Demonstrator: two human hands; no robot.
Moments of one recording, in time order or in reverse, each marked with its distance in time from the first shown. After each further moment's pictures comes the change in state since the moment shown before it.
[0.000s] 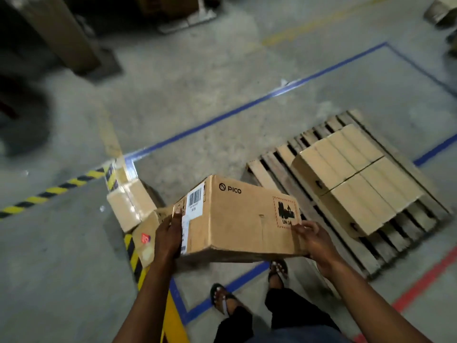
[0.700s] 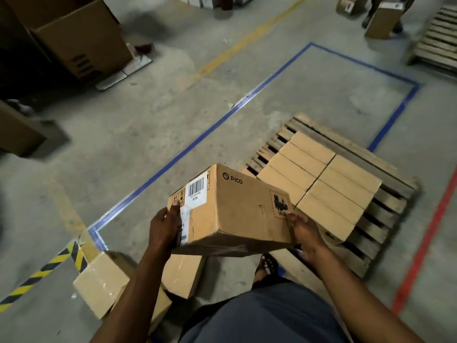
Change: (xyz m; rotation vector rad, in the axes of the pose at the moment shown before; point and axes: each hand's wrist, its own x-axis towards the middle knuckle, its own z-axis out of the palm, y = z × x) left_hand -0.008 0.247 0.215 0.195 -0.205 0.188; right_hand 0.112 -0.101 -0.137 0.443 0.127 0.083
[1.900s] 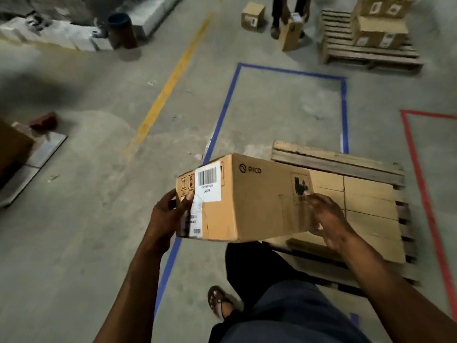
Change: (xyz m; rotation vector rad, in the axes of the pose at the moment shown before) left_hand 0.546 0.429 -0.006 0.068 -0.730 0.292; right_hand 0.209 -0.370 0.313 0.281 0.375 -0.052
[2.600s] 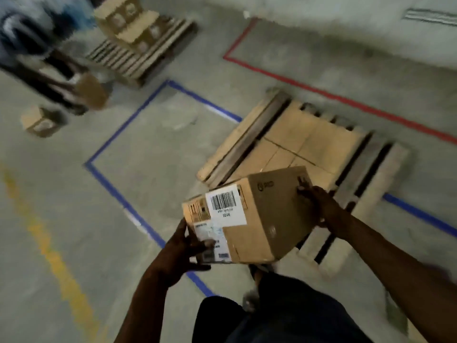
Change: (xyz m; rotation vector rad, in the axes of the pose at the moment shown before) left_hand 0.334 0.164 0.201 0.693 -1.102 -0.242; right_hand 0.122 0.002 0.029 0.725 0.522 0.173
